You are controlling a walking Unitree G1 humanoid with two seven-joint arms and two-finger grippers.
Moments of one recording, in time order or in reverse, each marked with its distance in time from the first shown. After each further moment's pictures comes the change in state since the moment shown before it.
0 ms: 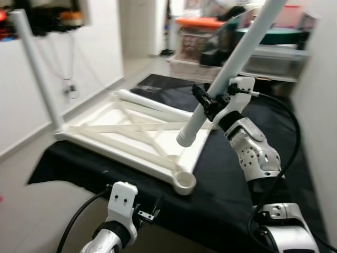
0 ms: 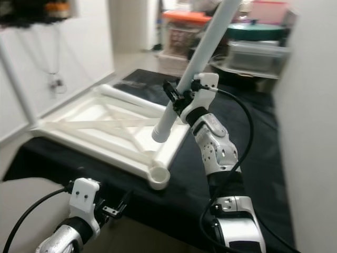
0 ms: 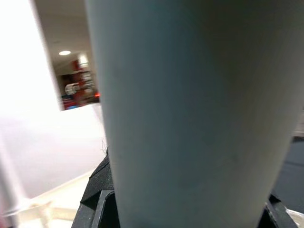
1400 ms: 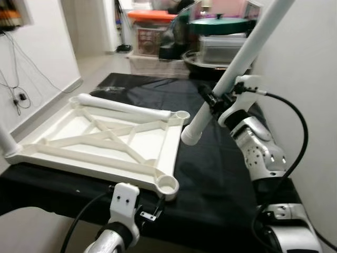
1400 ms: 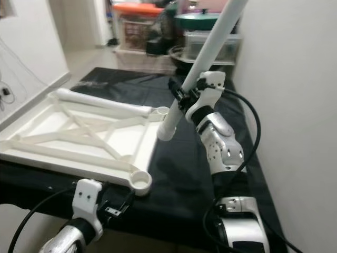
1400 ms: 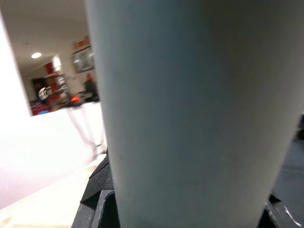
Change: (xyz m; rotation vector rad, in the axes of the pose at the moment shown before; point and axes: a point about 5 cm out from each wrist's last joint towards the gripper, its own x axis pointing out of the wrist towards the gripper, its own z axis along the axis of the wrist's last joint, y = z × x) left arm -0.001 0.007 -0.005 -0.004 0.028 0.056; right arm 0.001 0.006 0.000 -0.006 -0.005 0.035
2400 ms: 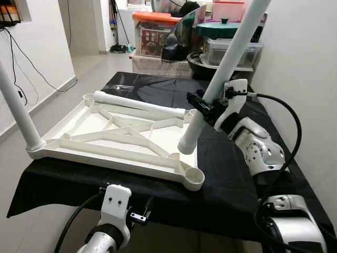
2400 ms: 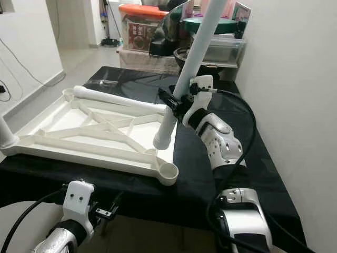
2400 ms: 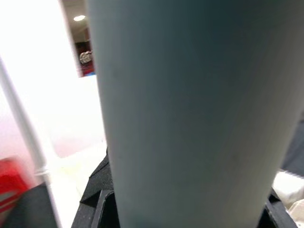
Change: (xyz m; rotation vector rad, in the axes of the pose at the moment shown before) left arm -0.004 0.000 -0.003 0.024 0.022 0.038; right arm -0.008 -0.023 -0.001 0.049 0.177 0.259
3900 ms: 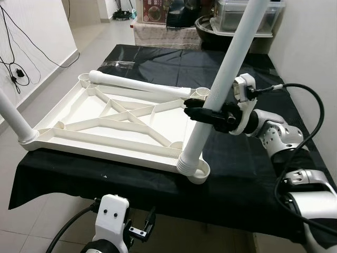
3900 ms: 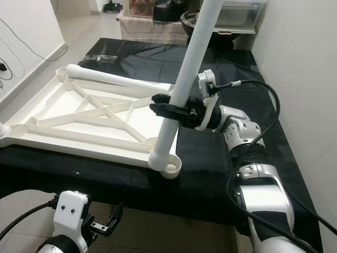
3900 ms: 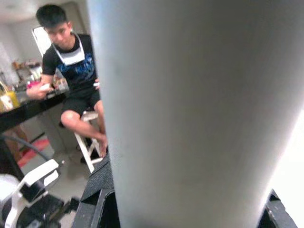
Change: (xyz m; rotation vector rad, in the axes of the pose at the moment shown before) left arm -0.038 -0.009 0.008 -0.021 0.074 -0.032; right arm -0.020 0.001 0.012 0.034 0.113 0.653
